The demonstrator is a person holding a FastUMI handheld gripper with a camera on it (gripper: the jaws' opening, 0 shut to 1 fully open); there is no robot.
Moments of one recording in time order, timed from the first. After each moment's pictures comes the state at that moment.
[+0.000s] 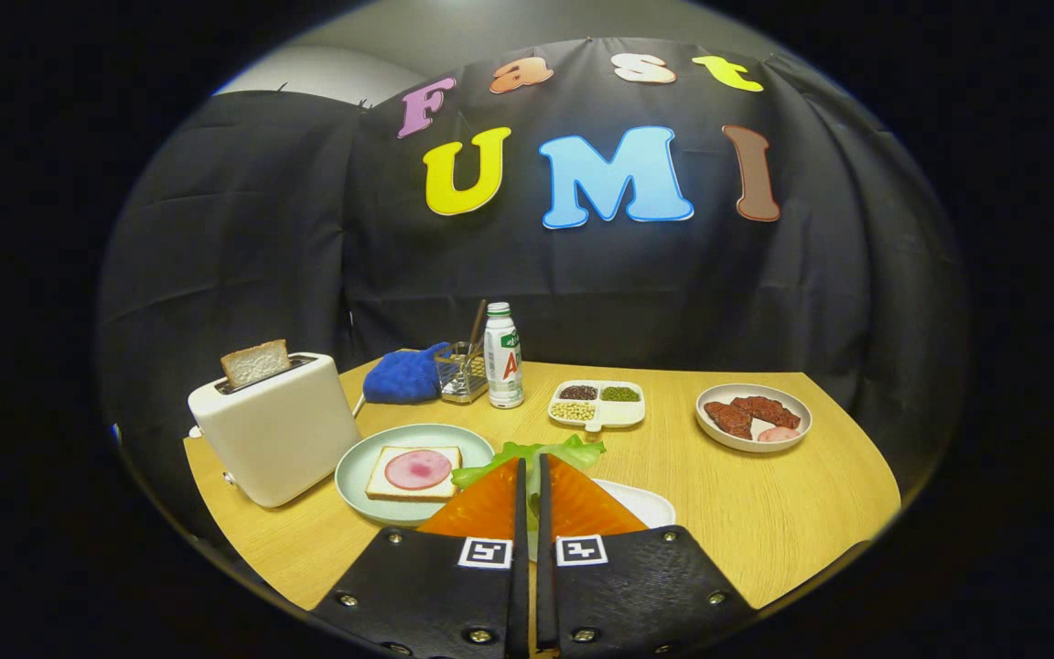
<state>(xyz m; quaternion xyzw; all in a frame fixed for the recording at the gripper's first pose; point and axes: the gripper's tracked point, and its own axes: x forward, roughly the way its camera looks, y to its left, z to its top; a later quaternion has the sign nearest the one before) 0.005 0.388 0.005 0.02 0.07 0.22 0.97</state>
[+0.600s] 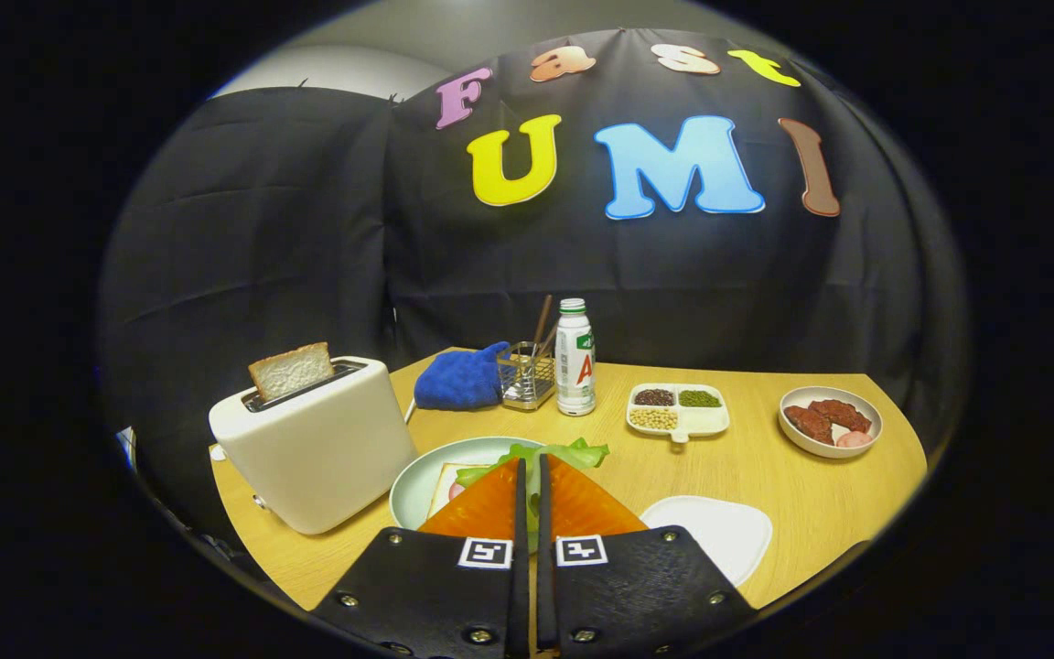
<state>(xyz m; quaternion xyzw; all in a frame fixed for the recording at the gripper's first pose) 0.023 0.485 0.009 0.02 0.07 0.29 0.95</state>
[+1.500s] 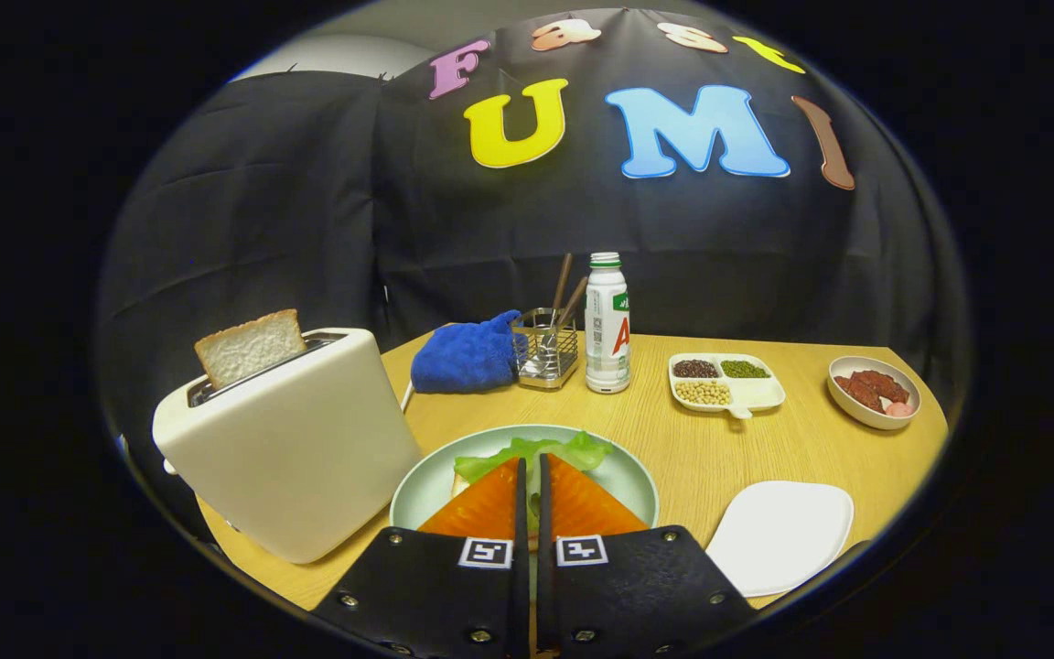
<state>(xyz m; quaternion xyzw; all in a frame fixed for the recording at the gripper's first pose) 0.060 0.546 -0.039 0.02 0.11 0.26 0.96</state>
